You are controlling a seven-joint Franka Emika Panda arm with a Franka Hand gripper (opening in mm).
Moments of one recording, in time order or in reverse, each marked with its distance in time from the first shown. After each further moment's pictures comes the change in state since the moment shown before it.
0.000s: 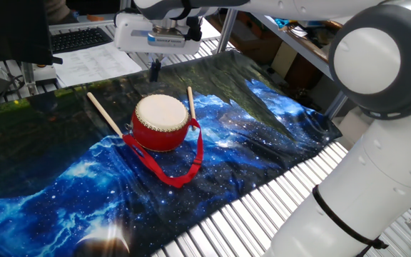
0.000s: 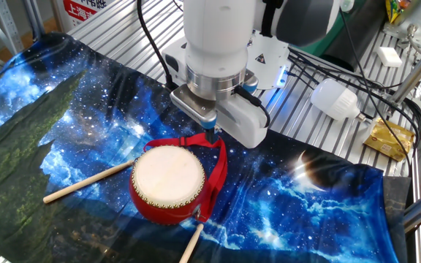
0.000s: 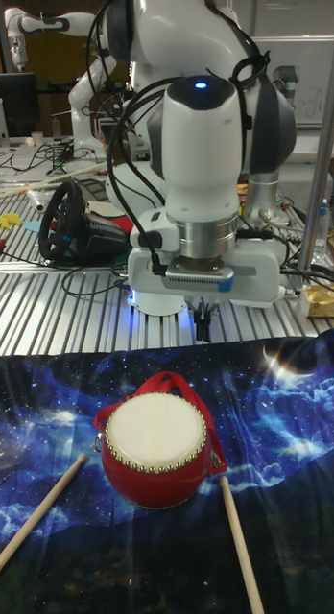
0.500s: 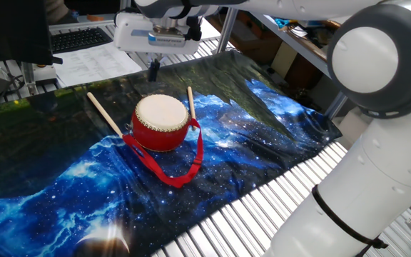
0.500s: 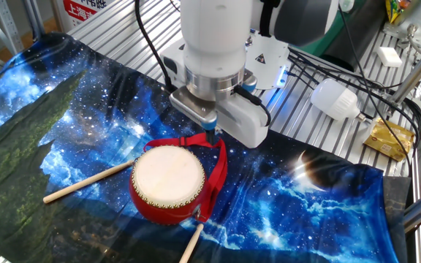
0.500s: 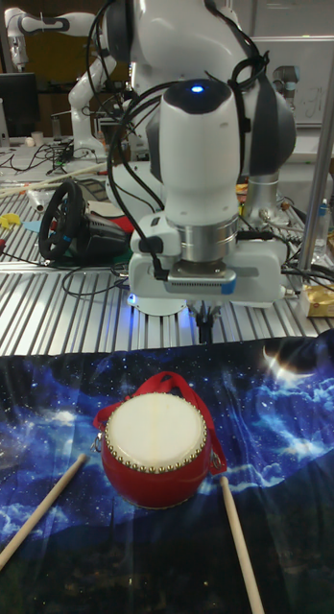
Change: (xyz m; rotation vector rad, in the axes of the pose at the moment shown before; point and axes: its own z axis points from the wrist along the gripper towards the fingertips) arm -0.003 0.004 0.004 -0.025 0.004 -0.039
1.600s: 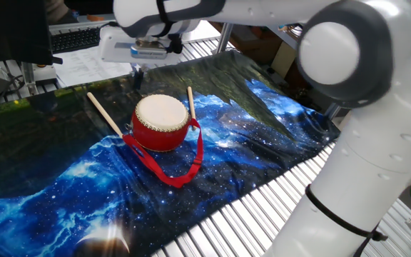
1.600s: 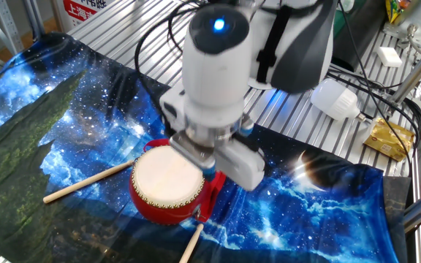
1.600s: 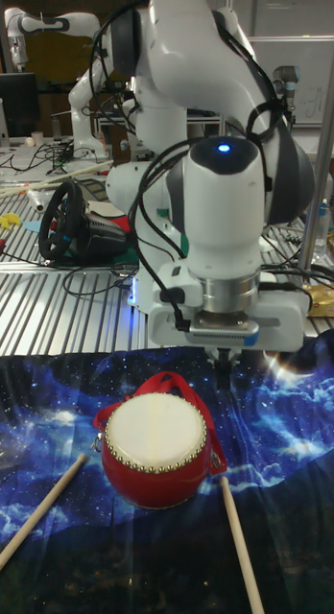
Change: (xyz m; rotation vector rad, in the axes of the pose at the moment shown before) arm -0.036 0.027 0.047 0.000 -0.036 0.001
